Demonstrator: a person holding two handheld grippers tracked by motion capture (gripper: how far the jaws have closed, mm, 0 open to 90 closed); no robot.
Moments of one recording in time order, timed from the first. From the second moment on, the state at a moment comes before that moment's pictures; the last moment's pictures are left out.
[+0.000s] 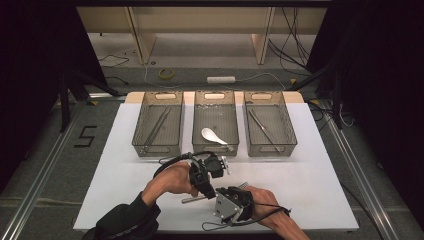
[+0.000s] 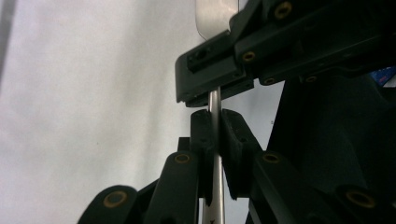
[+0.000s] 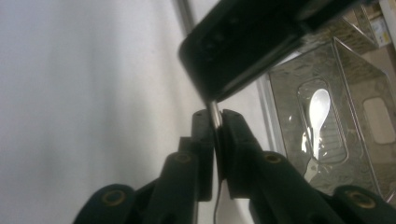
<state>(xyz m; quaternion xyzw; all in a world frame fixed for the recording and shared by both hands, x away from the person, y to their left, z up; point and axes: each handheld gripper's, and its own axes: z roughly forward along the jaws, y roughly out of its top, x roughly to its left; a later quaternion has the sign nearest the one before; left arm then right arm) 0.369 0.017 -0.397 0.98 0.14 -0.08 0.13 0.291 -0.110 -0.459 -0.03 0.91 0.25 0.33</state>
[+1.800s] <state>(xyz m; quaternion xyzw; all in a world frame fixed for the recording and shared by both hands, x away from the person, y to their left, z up) 0.362 0.152 -0.411 0.77 0.34 0.13 0.53 0.436 -0.242 -0.376 0.35 0.83 0.33 0.28</state>
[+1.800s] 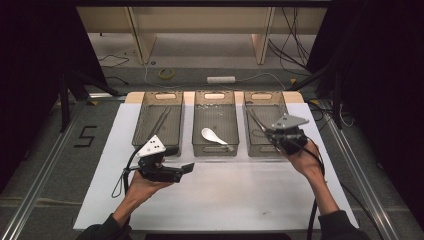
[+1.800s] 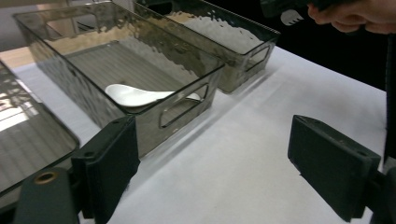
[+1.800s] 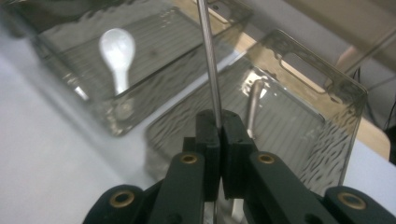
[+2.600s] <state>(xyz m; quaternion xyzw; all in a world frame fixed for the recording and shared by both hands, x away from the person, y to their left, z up) 0.348 0.164 -0.409 0.76 0.34 0.16 0.54 0.529 -0.249 -0.413 0.48 0.80 0.29 0.22</state>
